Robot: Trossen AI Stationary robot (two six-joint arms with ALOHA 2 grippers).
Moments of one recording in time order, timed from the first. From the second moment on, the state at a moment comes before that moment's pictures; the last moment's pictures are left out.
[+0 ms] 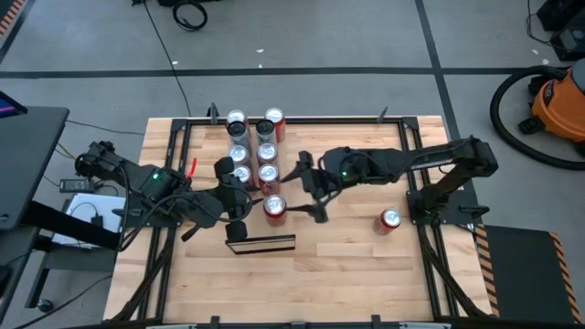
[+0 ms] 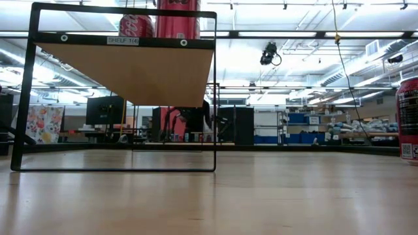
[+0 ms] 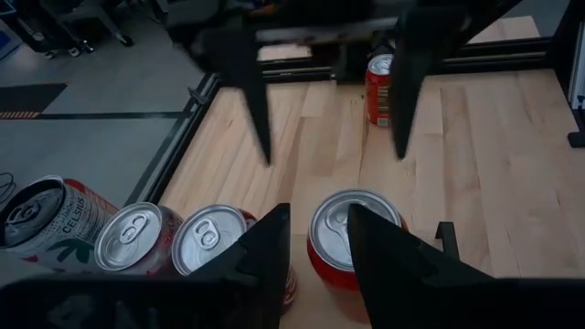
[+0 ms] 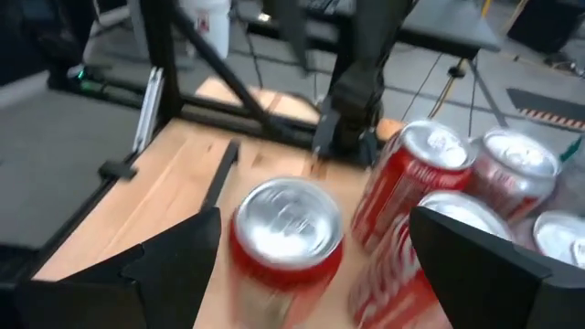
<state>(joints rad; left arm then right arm) -0.47 1.32 1.50 -0.85 -0.71 -0.24 0.11 1.53 1.40 -0.24 -0.06 -0.16</state>
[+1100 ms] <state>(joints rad) -0.43 1.36 1.50 -0.80 -0.66 -0.18 0.17 1.67 1.03 0.38 -0.13 -0.10</state>
